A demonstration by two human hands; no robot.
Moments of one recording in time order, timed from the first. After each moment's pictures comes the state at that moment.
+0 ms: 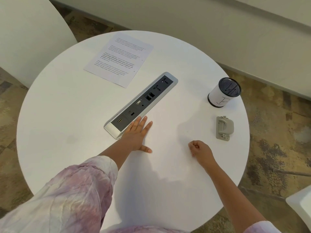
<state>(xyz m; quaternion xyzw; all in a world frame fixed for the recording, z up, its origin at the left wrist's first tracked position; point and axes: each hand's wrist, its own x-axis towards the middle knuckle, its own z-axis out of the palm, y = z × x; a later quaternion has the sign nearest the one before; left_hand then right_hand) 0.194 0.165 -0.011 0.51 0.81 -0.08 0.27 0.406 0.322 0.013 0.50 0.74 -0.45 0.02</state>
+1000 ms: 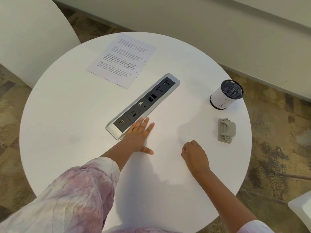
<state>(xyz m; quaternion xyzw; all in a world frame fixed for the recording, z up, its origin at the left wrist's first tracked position) 0.192 0.165 -0.016 0.52 0.81 -0.08 0.26 0.385 0.292 0.014 0.40 0.90 -0.13 0.10</state>
